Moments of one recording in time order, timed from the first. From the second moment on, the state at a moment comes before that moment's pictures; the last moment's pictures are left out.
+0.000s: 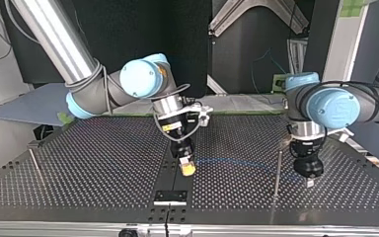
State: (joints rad) left arm 0.02 -1.70 -1.62 -2.84 -1.74 -1.86; right arm 2.34 -1.01 1.09 -0.30 1.59 1.59
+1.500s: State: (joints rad) left arm -0.03 -1.85 -1.62 -2.92 -1.75 -1.91; right arm 2.34 -0.92 1.21 -0.24 1.63 1.52
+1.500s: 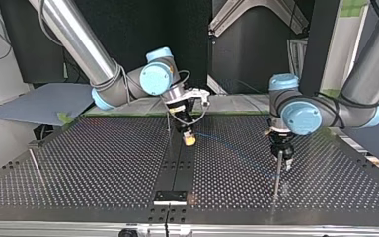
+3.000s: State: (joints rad) left arm -0.03 -1.86 -1.62 -2.91 -1.76 -1.92; right arm 2.33 -0.66 1.36 -0.36 1.71 1.50
